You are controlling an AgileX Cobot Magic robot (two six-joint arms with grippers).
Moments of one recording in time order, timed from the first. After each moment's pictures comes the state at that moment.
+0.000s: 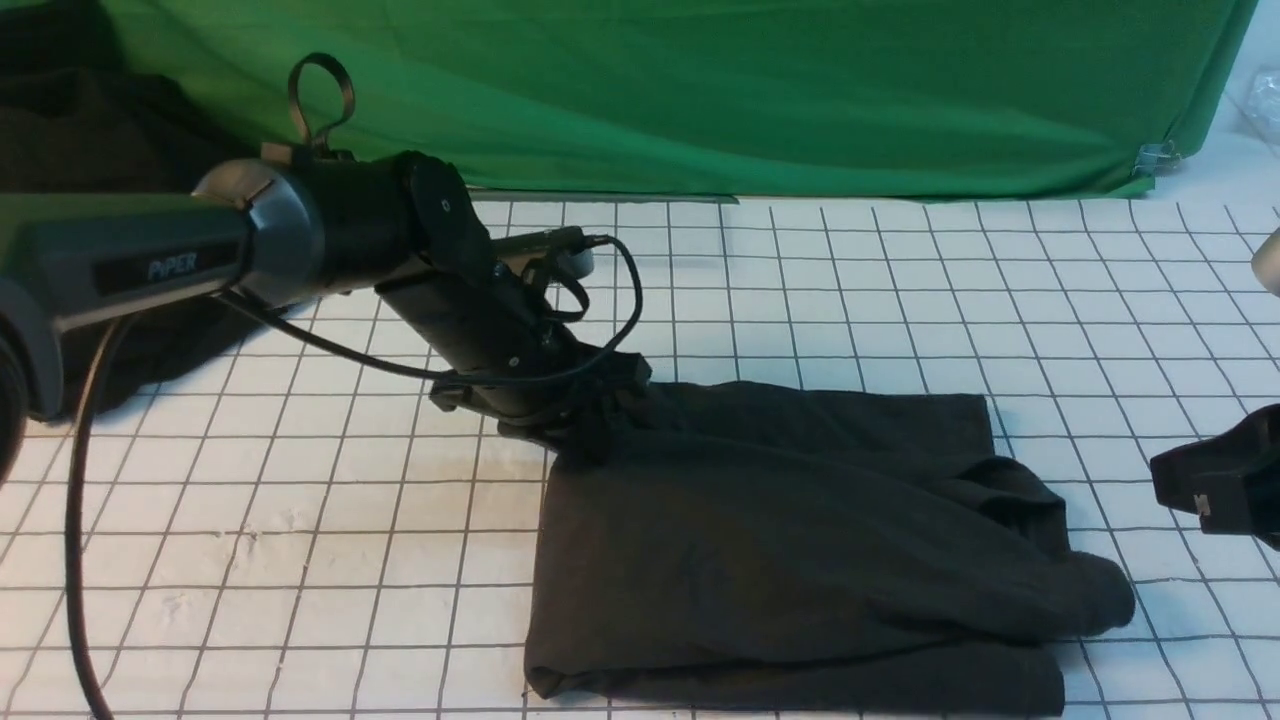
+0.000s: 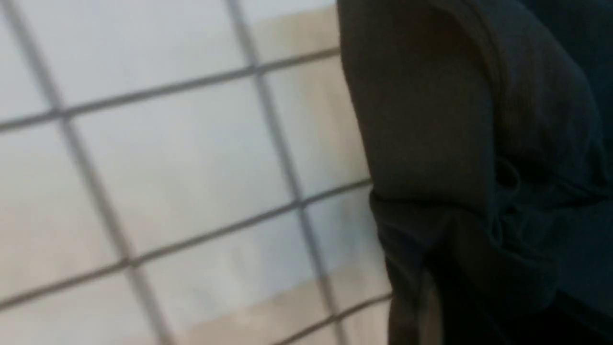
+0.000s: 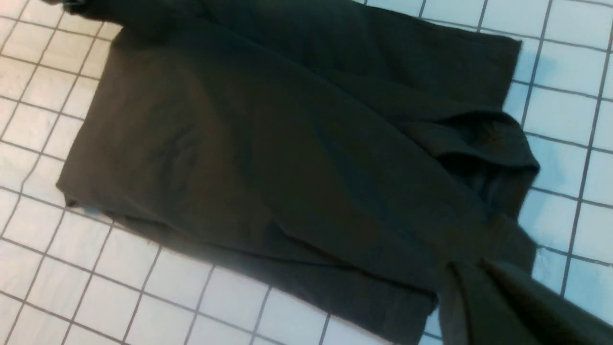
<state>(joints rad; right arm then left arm) 0.20 0.99 -0.83 0.35 0.79 -0.18 -0.33 2.04 -1.45 -0.41 0.78 0.10</state>
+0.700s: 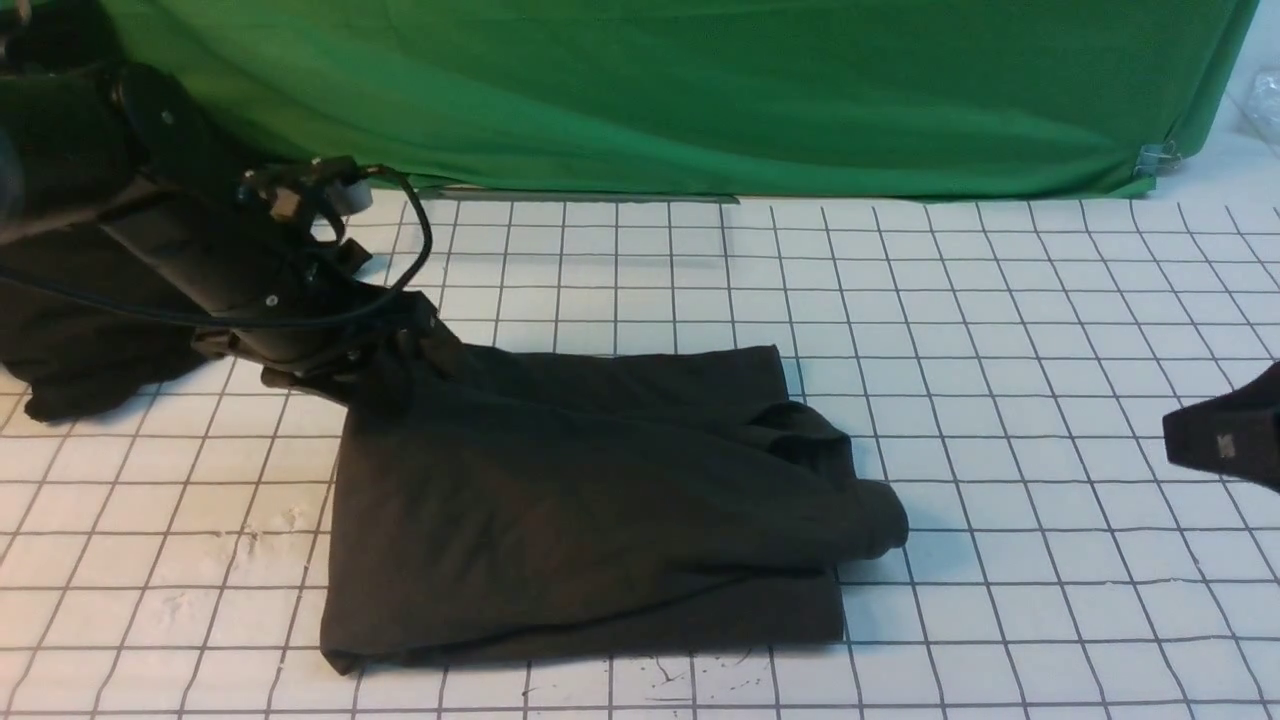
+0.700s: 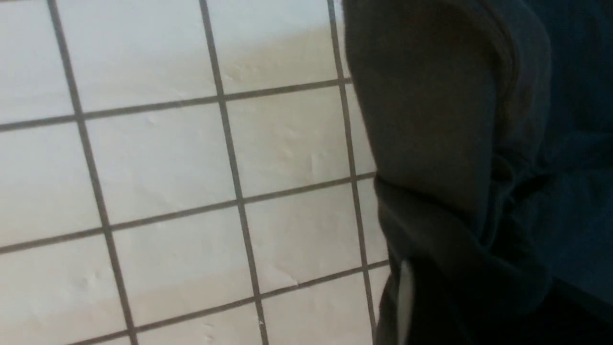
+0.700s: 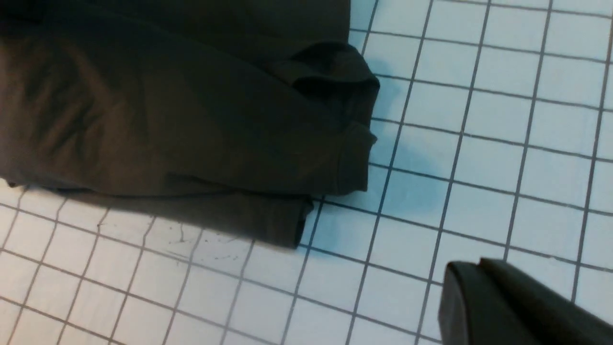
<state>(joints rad) 0.20 0.99 -0.93 0.35 0.87 -0.12 -0.08 1.84 -1.35 -0.34 0.85 0.19</state>
